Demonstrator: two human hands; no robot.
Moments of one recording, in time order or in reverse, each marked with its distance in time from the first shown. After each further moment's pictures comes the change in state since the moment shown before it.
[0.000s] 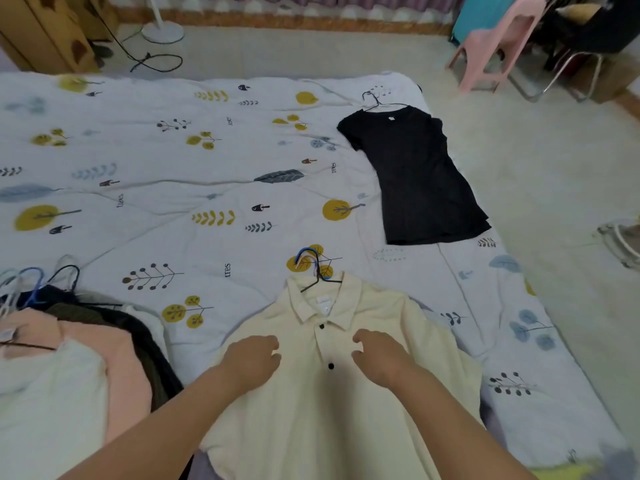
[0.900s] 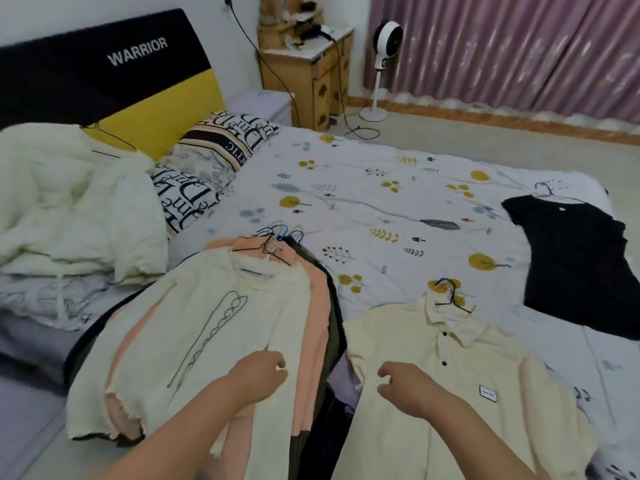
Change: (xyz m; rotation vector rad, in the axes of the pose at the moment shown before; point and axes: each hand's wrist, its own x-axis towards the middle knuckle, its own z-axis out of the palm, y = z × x) left_hand -0.361 -0.079 0.058 -0.420 0.176 -0.435; right_hand -0.209 -0.116 0.089 -0.262 -0.138 -0.446
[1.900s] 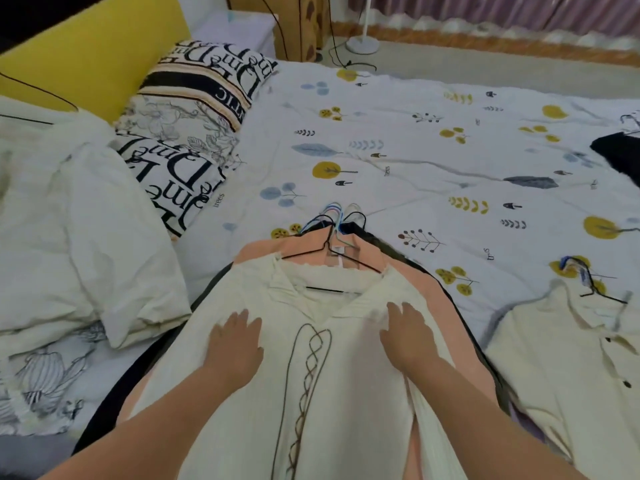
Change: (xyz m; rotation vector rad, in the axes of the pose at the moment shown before) left_hand 0.249 -0.309 -0.102 0.430 0.058 -0.005; right_hand 0.319 -0.230 0.059 -0.089 0.326 0.254
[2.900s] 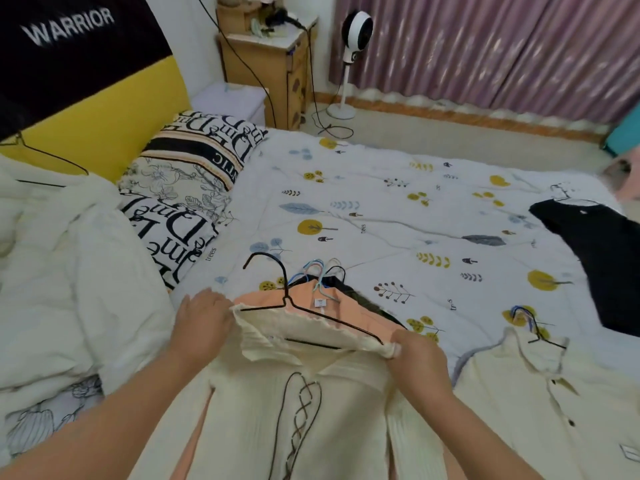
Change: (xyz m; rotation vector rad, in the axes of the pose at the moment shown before) left_hand -0.011 -0.040 -0.131 -0.180 0.499 0.042; right_hand -0.072 -0.009 -0.117 0.171 0.313 -0.011
